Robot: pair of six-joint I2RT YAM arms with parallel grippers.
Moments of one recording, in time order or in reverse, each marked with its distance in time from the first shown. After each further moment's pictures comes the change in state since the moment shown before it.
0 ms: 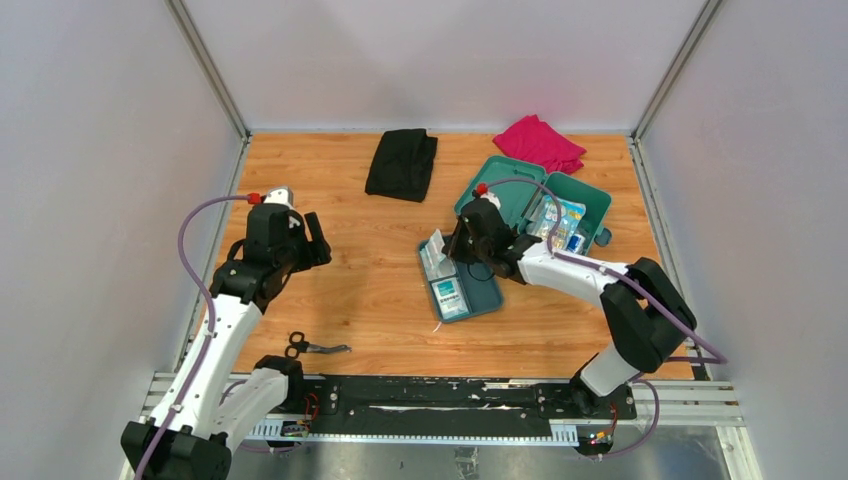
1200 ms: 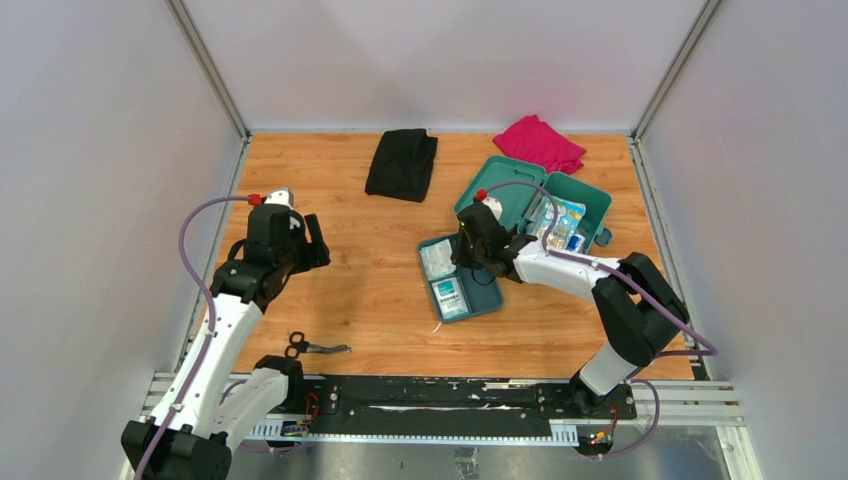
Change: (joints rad) left arm 0.000 -0.001 0.000 -0.021 -0.019 0.015; right arm 0.000 0.056 0.007 -0.080 0.098 -0.042
